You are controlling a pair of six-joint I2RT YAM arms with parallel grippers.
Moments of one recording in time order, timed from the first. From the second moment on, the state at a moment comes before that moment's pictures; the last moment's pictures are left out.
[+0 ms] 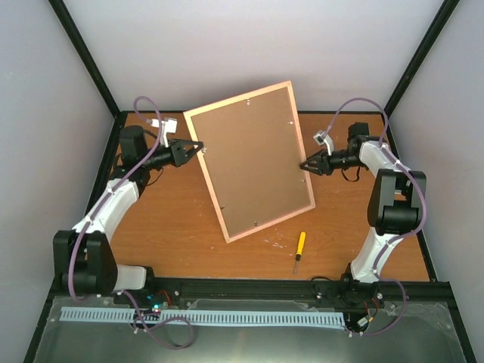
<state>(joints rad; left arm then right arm) -0.07 1.30 0.93 0.07 0.90 -0.36 -0.07 1.87 1.38 -0.83 -1.06 -0.74</state>
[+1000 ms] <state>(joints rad) -0.01 2.00 1.21 0.15 0.82 -0.62 0.02 1.87 1.05 -0.53 -0.92 -0.11</state>
